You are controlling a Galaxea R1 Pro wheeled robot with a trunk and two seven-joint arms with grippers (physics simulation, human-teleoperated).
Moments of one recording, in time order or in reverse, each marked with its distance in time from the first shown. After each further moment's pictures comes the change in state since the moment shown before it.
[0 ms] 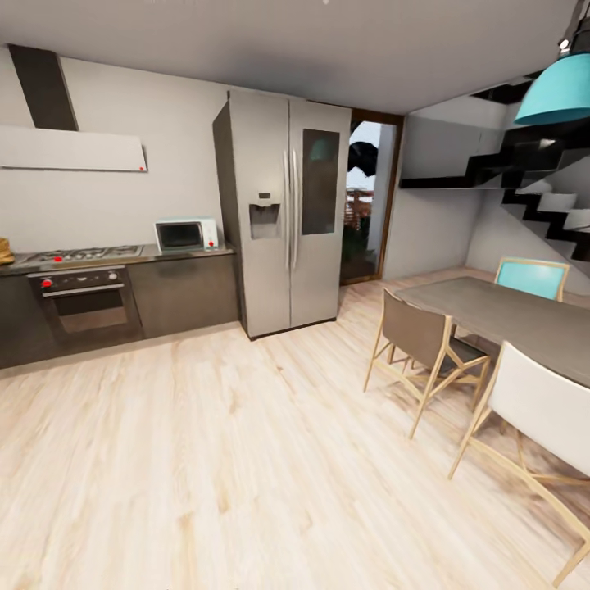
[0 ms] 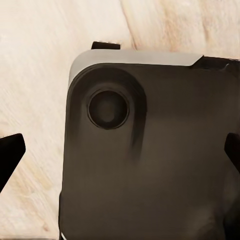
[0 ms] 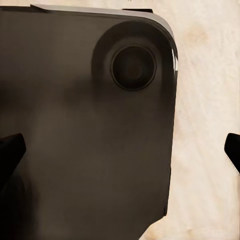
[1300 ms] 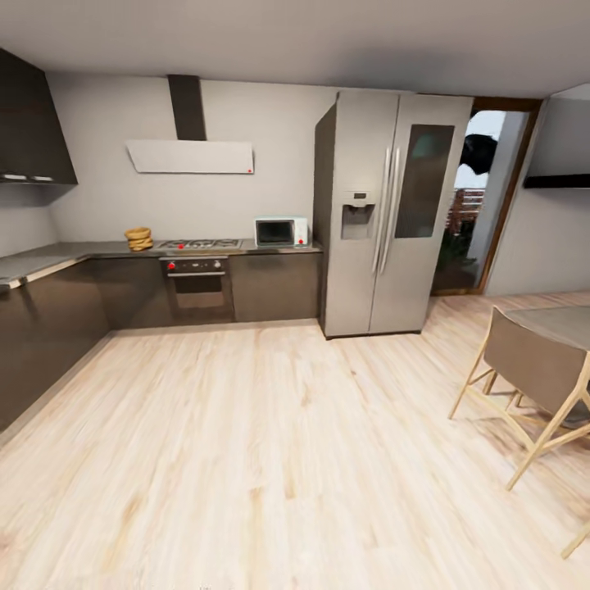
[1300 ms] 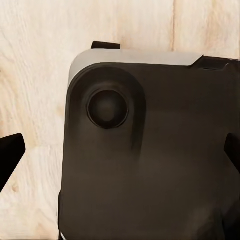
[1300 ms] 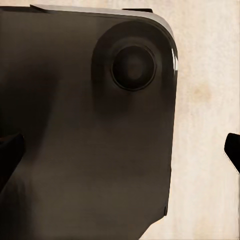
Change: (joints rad) left arm 0.000 -0.001 0.000 0.000 0.001 0.001 0.000; right arm 0.000 0.000 -0.003 0.000 0.000 0.000 0.000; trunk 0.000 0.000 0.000
